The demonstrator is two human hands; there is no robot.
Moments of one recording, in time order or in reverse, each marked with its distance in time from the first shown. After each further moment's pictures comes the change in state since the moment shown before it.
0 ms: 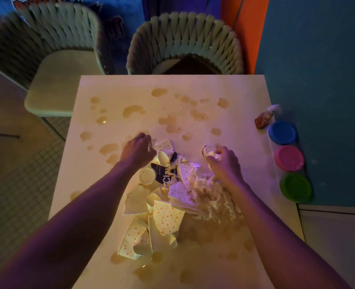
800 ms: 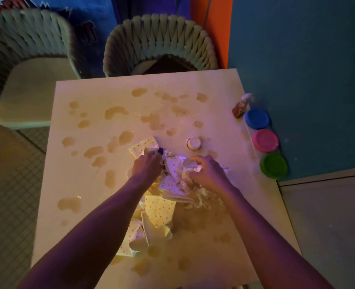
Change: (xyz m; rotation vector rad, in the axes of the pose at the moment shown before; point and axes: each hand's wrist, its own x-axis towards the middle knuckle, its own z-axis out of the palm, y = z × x) left_hand -0.043 0.060 0.041 0.117 -0.150 0.081; right_hand -0.063 0.015 0.000 -0.057 -0.172 -0.112
